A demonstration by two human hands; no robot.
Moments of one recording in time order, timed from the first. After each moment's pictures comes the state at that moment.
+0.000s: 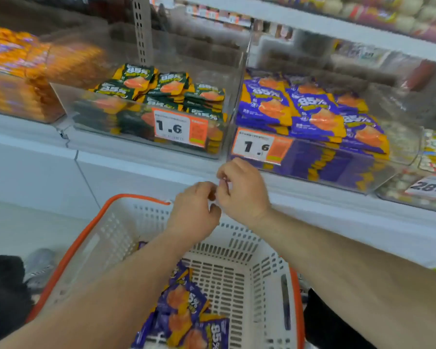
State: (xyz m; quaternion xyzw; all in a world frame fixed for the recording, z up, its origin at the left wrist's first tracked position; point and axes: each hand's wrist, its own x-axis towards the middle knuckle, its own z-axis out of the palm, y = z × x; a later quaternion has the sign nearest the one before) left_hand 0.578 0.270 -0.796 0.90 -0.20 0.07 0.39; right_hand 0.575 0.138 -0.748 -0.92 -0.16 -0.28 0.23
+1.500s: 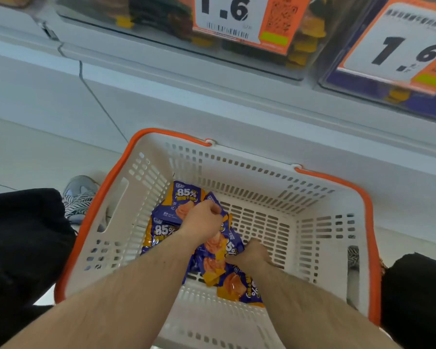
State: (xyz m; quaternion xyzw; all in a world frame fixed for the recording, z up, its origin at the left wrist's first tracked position) left_hand 0.560 0.331 -0.957 0.85 0.10 -0.34 0.40; right_hand 0.488 0.185 -1.042 -0.83 0.32 0.40 0.25
